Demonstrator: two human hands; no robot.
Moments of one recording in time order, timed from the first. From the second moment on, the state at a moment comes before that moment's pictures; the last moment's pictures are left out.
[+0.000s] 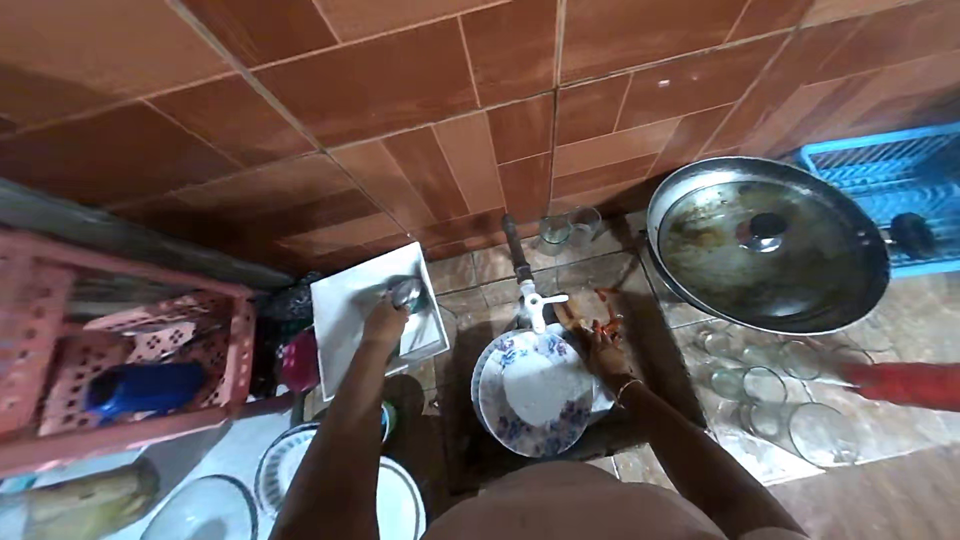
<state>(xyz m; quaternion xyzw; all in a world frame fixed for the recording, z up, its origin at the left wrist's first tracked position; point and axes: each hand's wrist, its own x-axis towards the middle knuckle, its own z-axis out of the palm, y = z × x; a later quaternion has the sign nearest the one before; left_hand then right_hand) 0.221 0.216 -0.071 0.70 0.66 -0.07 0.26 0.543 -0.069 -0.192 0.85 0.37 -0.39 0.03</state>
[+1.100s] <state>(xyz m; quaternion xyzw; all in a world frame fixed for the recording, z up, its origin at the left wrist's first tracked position) 0.395 0.039 -0.118 0.60 0.45 0.12 0.65 0.500 -0.155 -0.088 0.76 0.40 -0.44 -0.25</state>
